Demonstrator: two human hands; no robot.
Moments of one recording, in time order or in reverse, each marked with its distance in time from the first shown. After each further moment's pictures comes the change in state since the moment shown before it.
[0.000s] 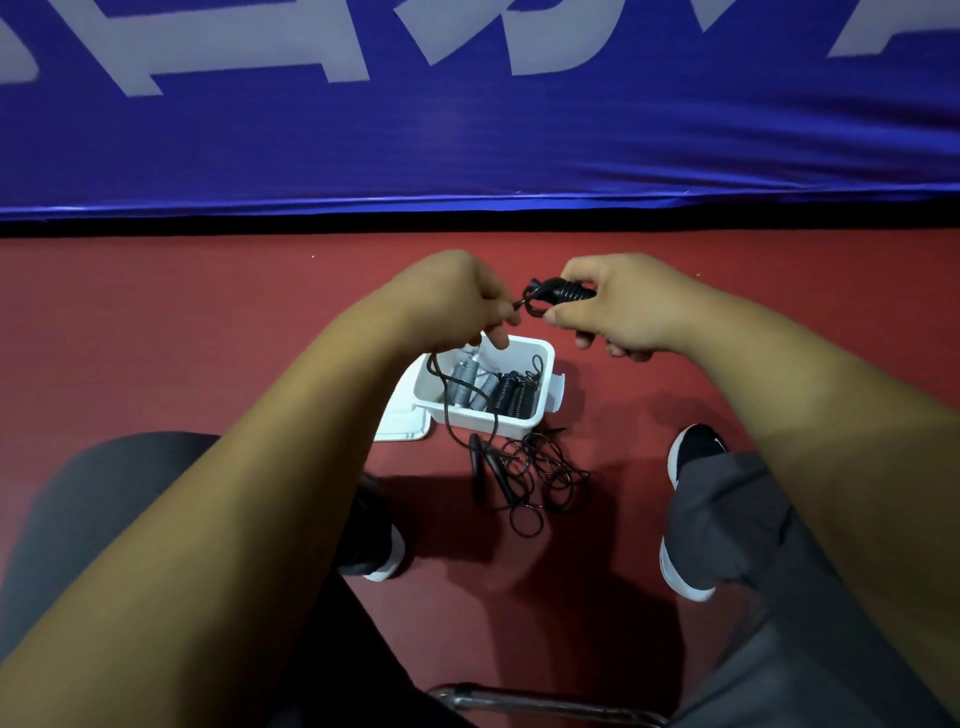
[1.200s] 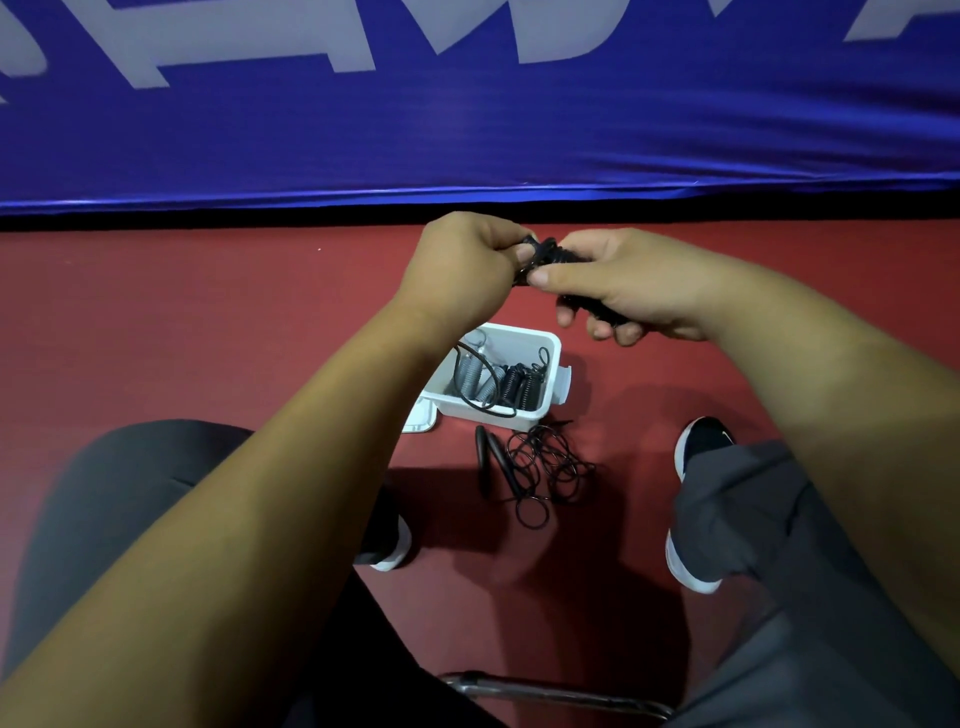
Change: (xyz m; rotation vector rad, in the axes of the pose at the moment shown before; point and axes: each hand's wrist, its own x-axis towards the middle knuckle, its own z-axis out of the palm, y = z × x) left_hand 0.005 0.009 0.016 -0.289 0.411 0.141; right_hand -0.008 -0.018 -0.001 0.320 -0.144 -0.016
